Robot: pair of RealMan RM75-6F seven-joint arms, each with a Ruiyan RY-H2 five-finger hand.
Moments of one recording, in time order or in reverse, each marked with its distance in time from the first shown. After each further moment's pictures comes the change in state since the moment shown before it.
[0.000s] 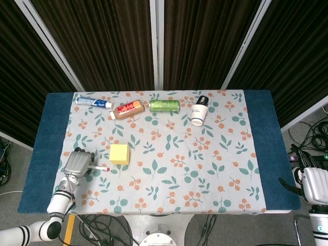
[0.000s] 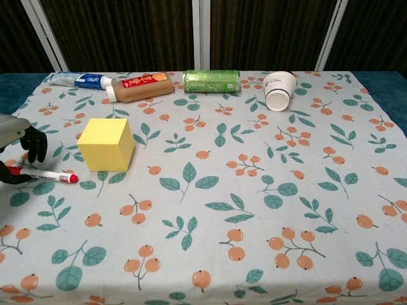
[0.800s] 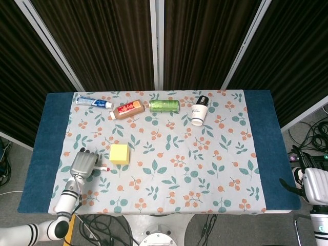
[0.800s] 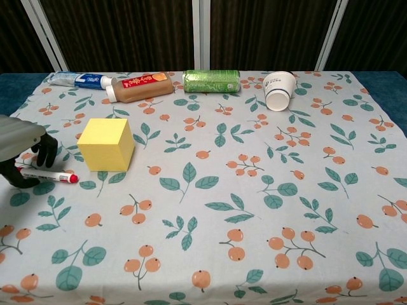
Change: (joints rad) left arm -0.045 -0.054 0.022 -0.004 -0.080 0.037 0.150; right arm -0.002 -0.005 -0.003 0.023 0.011 -0.017 0.040
